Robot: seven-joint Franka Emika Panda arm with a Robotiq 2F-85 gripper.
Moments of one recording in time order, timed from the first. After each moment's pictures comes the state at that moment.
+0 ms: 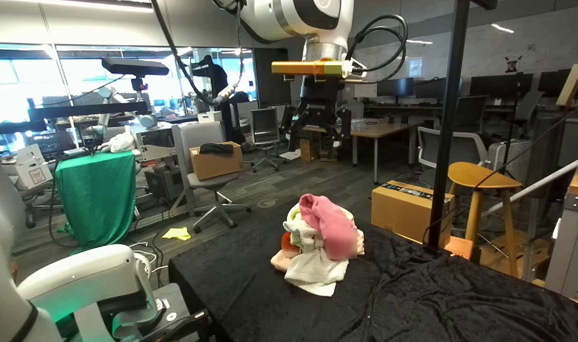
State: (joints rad) arm 0.08 0.02 0.10 -1.94 0.01 1.71 -0.29
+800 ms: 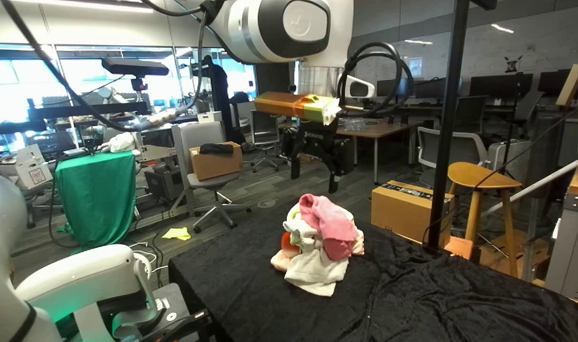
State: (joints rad) arm 0.05 -0.22 0.01 -2.35 0.08 2.08 -0.26
